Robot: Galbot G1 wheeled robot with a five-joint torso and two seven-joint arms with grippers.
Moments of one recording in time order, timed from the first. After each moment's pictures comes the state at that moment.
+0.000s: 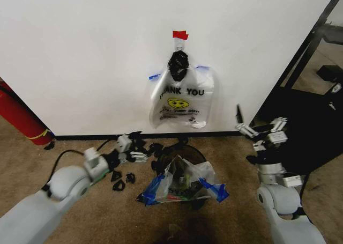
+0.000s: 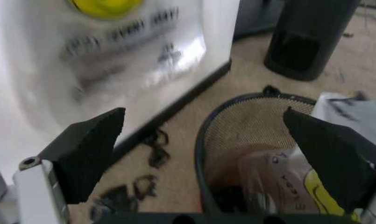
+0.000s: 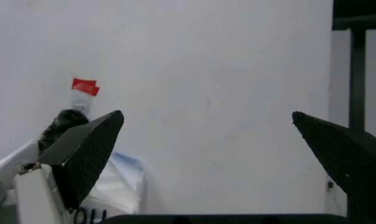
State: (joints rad) left arm 0.91 -0.73 -0.03 -1.88 -0.66 0.19 0.30; right arm -1.31 1.29 0.60 2.02 0.14 0.53 0.02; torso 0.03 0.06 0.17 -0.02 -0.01
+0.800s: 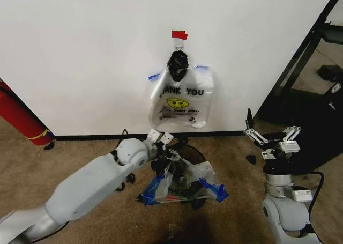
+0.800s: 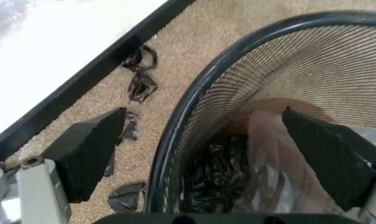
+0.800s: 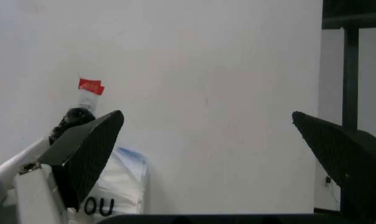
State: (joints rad) left arm 0.48 -0.99 0.38 -1.68 -0.74 0.75 -0.02; right arm -1.40 1.32 0.63 2.05 0.16 0.57 -0.02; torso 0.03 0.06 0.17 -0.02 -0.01
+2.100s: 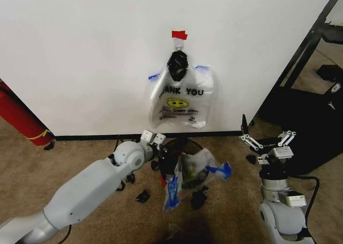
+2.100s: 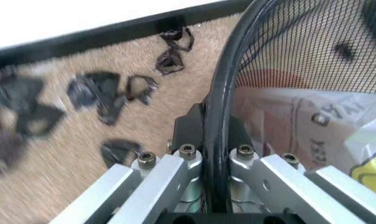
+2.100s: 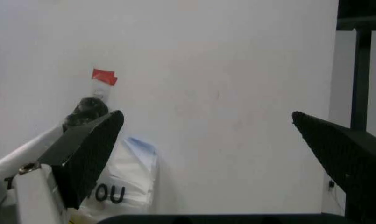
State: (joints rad) left arm 0.66 -0.98 0.16 -1.79 -1.21 0.74 -0.44; right arm -1.41 1.35 0.62 2.02 0.09 0.60 -0.04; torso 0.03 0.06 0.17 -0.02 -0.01
